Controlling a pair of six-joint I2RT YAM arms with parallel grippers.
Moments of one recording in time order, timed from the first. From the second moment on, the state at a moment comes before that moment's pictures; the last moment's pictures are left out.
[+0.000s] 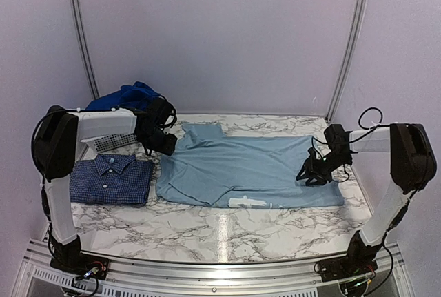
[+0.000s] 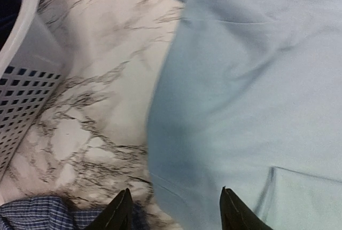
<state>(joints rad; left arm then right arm) -0.52 2.00 1.49 -0.54 -0.20 -0.13 0.05 1.70 0.96 -0.59 -0.48 0.28</state>
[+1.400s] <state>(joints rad) -0.55 1.98 1.73 -0.59 0.00 -0.22 -0.10 1.61 1.10 -0.58 -0.36 0.23</state>
